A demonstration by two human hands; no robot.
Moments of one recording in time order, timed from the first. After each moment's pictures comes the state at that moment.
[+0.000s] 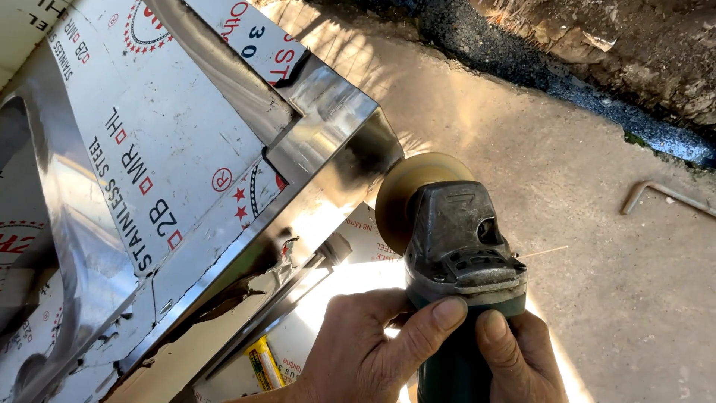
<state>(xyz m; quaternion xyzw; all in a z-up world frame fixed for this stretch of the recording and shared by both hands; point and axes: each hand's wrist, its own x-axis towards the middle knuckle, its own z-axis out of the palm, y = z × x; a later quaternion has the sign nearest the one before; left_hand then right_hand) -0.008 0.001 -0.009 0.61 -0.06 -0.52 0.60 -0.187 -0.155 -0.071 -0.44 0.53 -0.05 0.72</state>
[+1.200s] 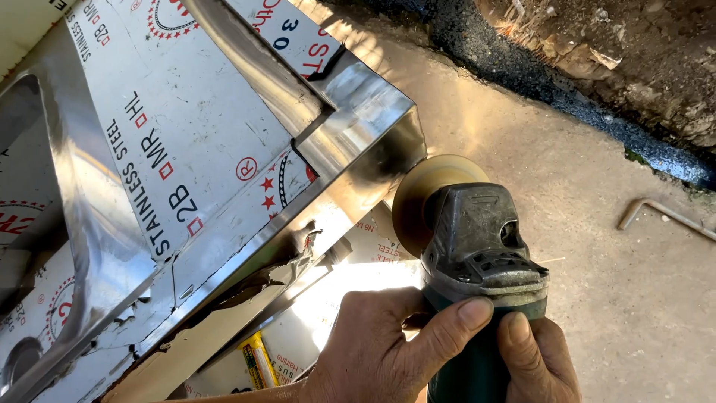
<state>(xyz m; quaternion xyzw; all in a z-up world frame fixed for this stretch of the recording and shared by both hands) -0.016 0.009 -0.010 0.64 -0.28 -0.36 0.62 -0.158 -0.153 -0.043 -0.44 0.61 -0.06 0.66</state>
